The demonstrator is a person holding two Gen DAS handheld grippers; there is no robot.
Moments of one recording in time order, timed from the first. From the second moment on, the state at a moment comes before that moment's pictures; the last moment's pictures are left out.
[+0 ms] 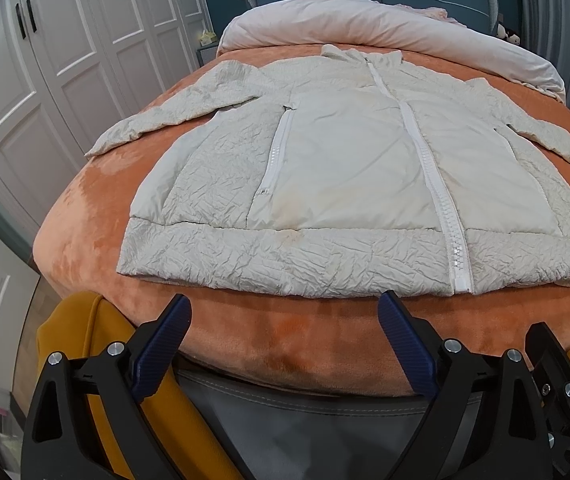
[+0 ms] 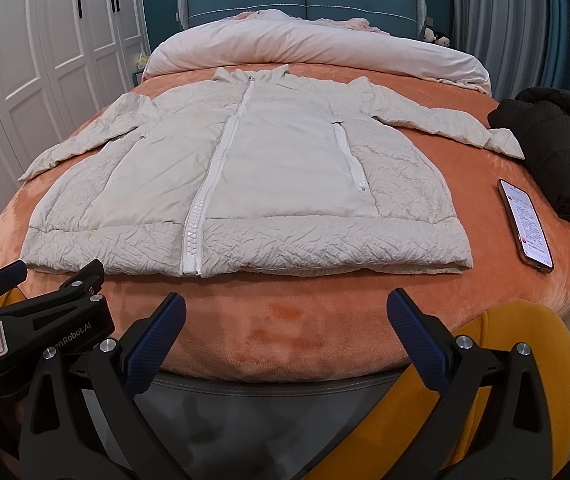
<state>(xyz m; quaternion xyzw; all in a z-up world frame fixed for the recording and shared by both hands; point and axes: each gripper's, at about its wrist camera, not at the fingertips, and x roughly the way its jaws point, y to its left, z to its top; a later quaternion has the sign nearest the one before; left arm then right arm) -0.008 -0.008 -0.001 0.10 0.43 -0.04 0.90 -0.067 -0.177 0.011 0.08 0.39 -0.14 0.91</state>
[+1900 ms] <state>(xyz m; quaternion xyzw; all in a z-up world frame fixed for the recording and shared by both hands) 0.291 0.074 -0.002 -0.08 0.42 0.01 0.91 0.313 -0.346 0.067 0.16 0.26 0.08 0.95</state>
